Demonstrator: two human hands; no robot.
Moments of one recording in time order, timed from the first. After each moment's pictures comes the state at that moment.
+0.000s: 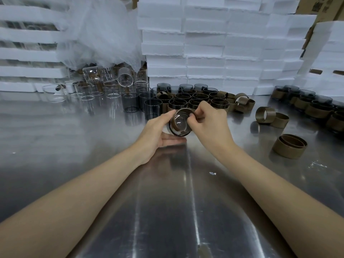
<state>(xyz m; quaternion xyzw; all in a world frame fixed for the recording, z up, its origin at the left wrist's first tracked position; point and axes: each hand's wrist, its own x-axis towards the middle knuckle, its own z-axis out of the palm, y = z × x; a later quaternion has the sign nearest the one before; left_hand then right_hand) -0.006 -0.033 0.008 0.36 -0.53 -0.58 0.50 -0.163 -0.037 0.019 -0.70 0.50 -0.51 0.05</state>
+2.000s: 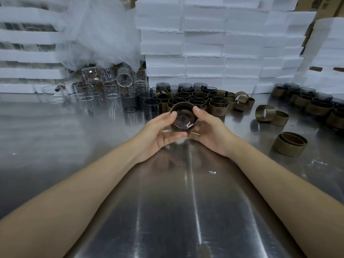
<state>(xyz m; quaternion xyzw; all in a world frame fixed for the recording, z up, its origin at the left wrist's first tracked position) 0.001 -0.034 0.012 0.29 -0.50 -0.67 0.46 -0.183 -0.053 0.012 -0.56 0.31 -0.44 0.64</state>
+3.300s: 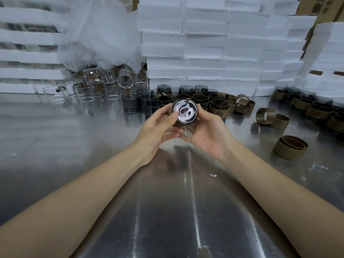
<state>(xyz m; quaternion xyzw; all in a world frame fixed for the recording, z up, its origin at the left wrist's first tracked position) -0.007 -0.038 0.006 0.32 -0.50 -0.58 0.56 -0.161 -0.047 0.022 -0.38 0.26 -0.51 0.73</state>
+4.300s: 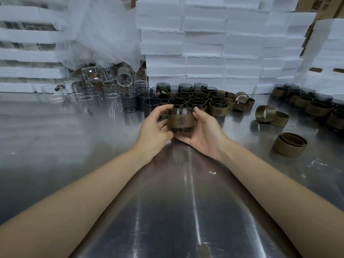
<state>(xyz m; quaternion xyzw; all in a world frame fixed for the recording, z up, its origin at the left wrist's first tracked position) -0.008 -0.039 -0.007 0.38 -0.60 -0.41 0.58 -0.159 -0.051 0.010 -0.38 0.30 -0.49 0.72</state>
